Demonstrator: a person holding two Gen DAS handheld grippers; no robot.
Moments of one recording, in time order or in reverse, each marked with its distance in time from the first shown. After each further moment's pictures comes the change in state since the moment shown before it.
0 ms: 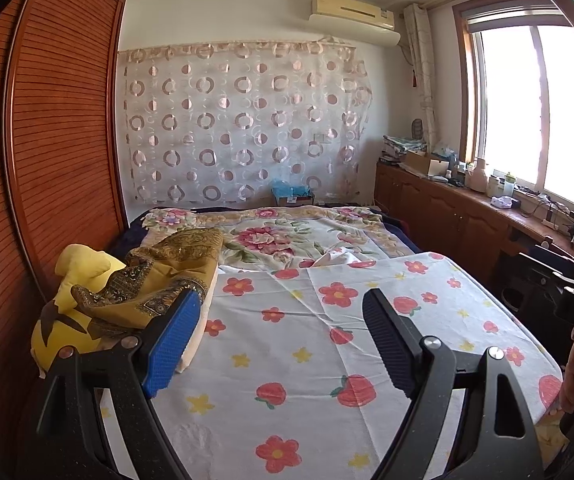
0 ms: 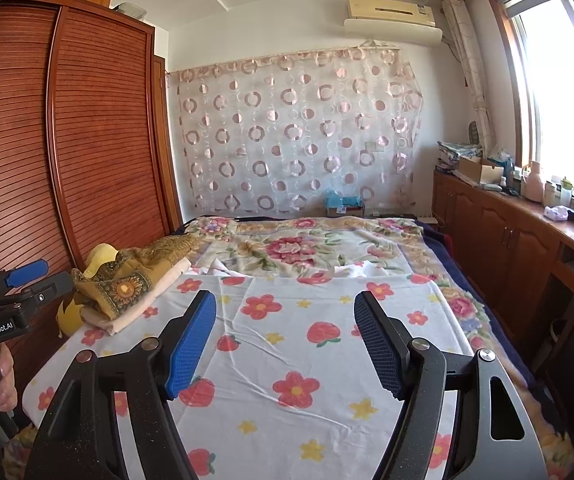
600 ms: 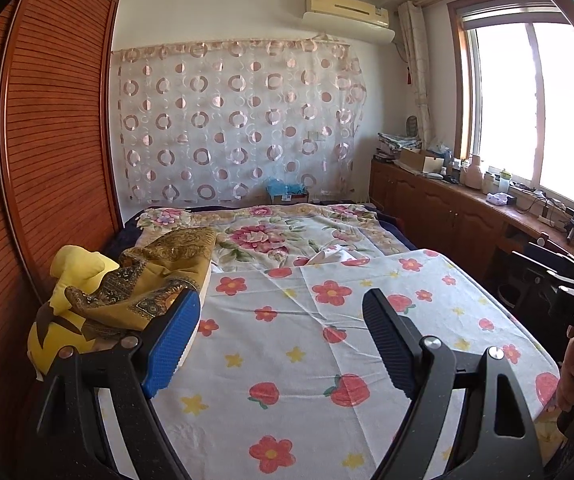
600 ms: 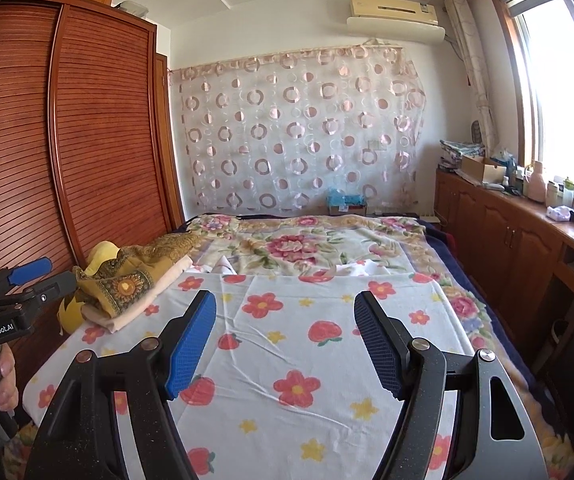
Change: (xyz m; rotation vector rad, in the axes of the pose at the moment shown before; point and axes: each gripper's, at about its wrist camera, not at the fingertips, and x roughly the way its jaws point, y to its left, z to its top) left arm 0.006 -0.006 -0.005 0.011 0.008 -0.011; right arm 0.002 0.009 -0.002 0.003 0.005 0.002
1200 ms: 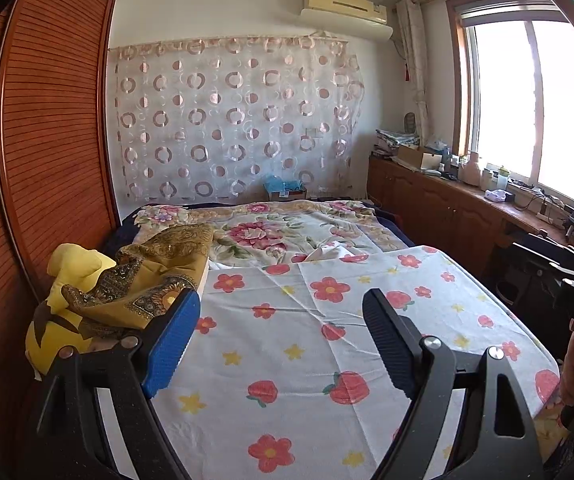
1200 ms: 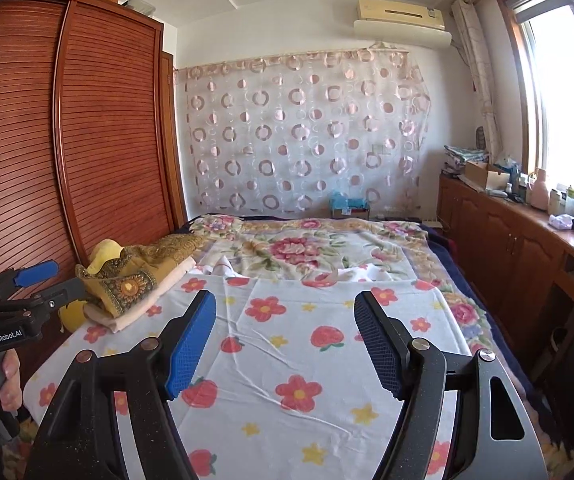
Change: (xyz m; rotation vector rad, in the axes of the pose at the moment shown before) left arm 0.001 0.000 -0.004 0.005 0.006 -0.004; right arm -0.003 0.018 -0.010 -0.022 -0.004 0.003
